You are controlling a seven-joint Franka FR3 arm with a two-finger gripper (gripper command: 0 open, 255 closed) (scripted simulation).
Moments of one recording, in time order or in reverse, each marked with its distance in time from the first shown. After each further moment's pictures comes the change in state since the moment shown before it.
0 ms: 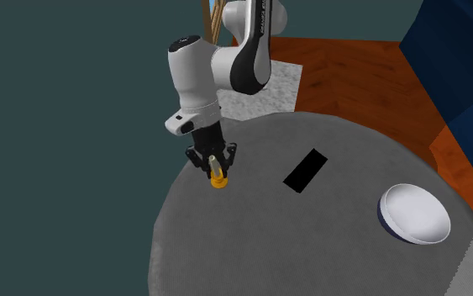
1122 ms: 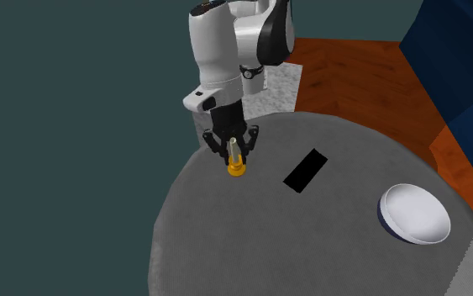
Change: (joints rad) arm 0.055 -0.153 0.022 -0.042 -0.150 -0.070 0.218
